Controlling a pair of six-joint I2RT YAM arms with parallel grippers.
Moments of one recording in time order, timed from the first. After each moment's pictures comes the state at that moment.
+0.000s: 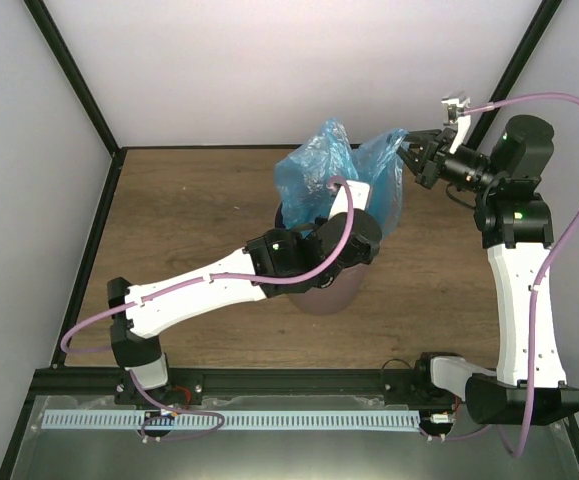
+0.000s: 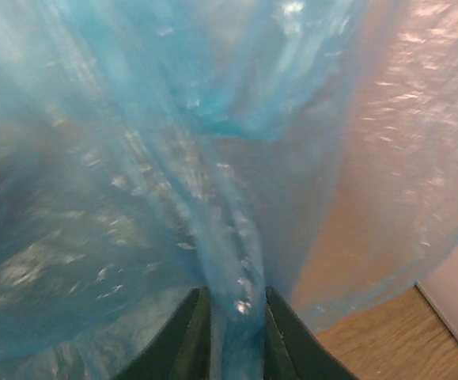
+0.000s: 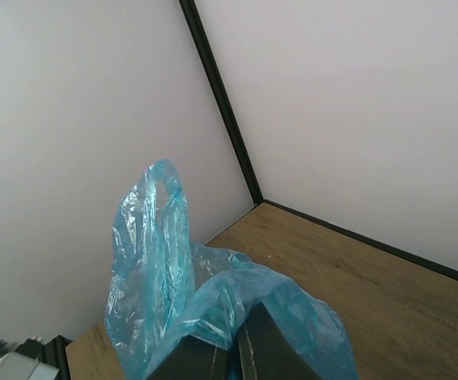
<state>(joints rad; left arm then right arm) -1.28 1.76 1.95 -0.75 -0.65 -0.64 -0.02 1.16 1.53 -0.43 -0.99 0.25</state>
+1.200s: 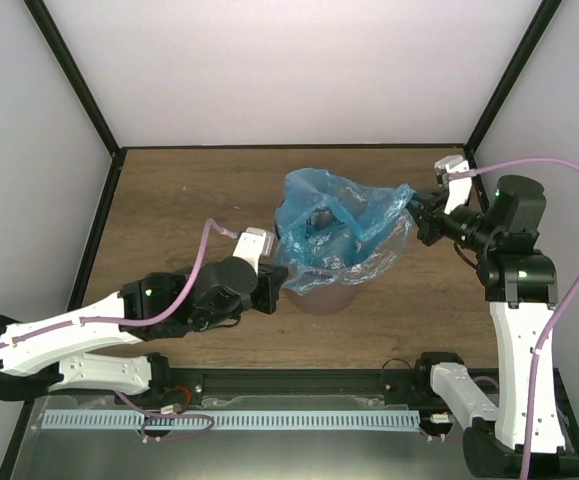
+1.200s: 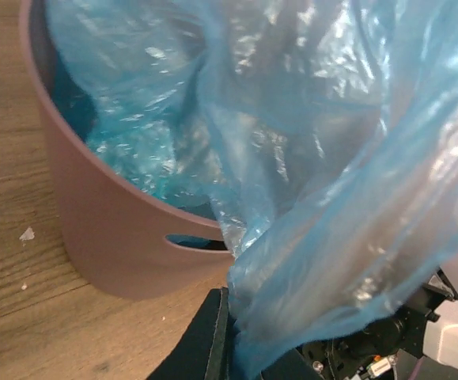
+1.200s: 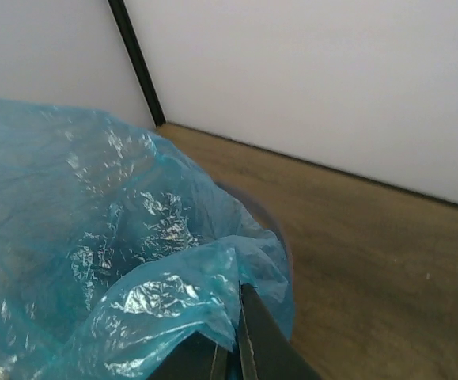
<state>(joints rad) -1.33 1.08 1.26 -0.75 -0.44 -0.80 -0.04 0.89 1.33 -0.77 -0.72 -0.08</state>
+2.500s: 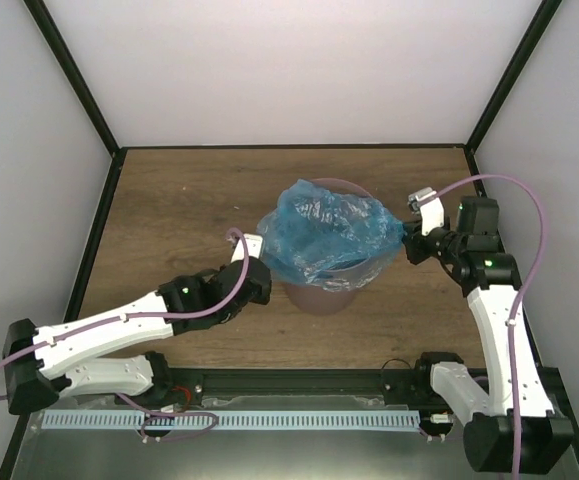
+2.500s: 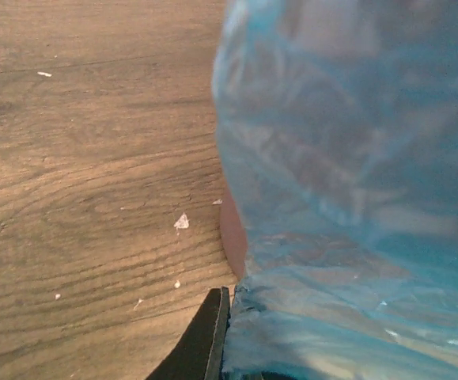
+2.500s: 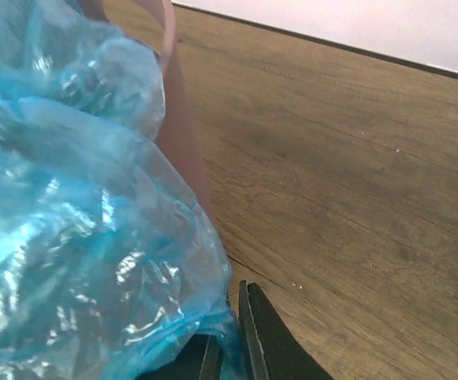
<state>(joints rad) -1.14 1.09 0.92 -0.63 -0.53 -0.72 -0.04 0.90 0.98 -0.74 -0.56 -0.28</state>
